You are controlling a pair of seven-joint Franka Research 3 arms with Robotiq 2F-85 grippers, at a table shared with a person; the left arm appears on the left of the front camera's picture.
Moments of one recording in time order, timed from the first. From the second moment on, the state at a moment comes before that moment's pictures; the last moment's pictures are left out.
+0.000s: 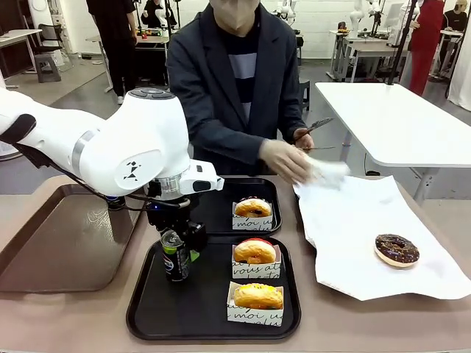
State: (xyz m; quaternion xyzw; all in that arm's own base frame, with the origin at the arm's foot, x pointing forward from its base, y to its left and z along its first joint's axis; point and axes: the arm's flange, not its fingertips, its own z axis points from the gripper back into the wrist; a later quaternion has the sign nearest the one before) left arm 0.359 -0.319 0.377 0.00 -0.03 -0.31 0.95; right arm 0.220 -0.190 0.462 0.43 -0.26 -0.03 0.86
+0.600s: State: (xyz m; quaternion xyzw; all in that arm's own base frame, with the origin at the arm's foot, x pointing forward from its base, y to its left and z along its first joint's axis) left arm 0.343 -0.313 0.433 -0.01 -0.09 -0.31 0.95; right arm 0.220 -0.190 0.462 0.43 -0.26 -0.03 0.86
